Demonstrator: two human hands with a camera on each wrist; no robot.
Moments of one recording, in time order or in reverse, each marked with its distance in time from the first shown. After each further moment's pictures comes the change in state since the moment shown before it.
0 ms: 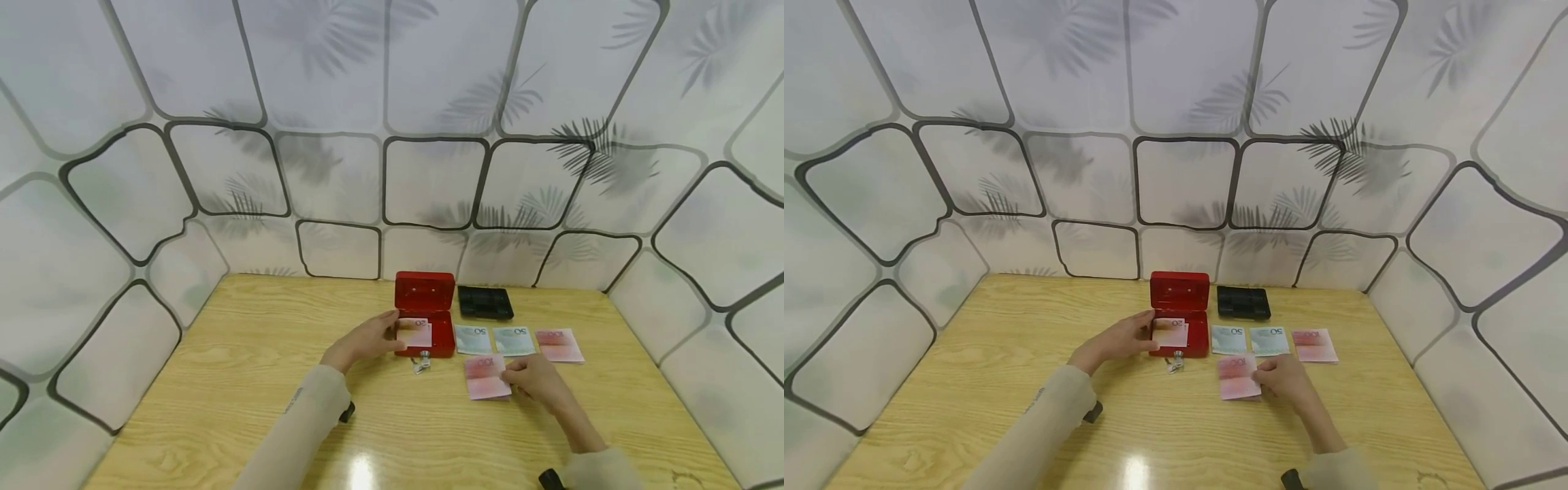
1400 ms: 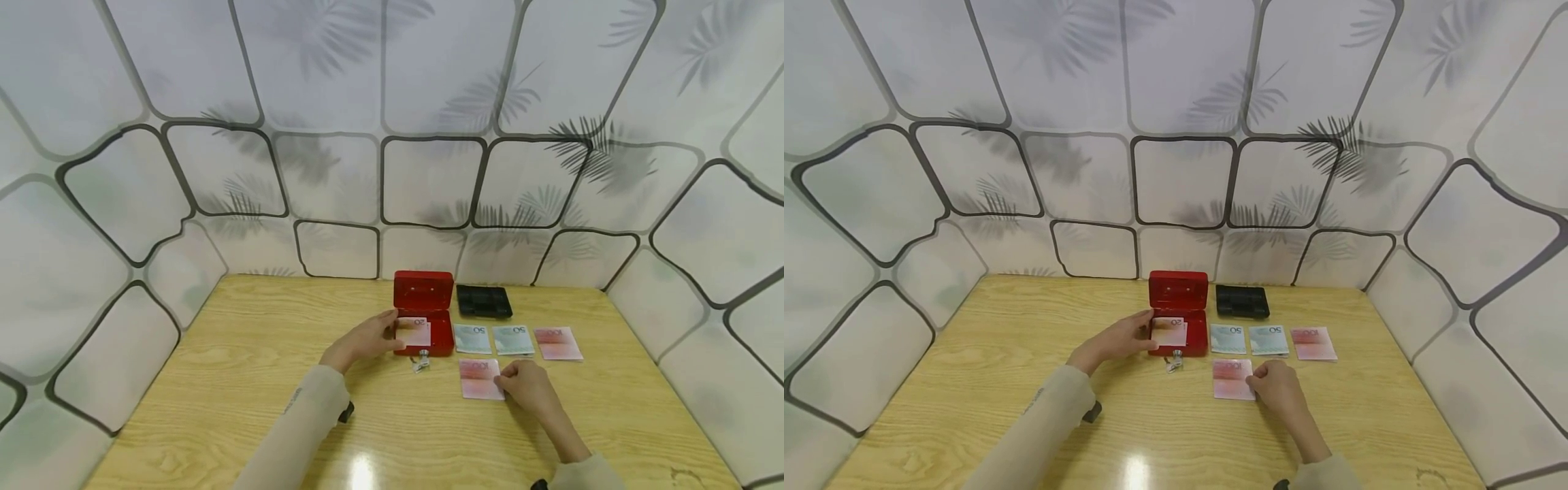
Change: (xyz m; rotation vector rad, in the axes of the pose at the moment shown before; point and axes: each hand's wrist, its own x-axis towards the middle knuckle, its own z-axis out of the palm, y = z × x) left_hand 0.000 0.001 0.000 0.008 -0.001 0.005; right_hand -0.007 -0.007 0.024 -0.340 0.195 0.047
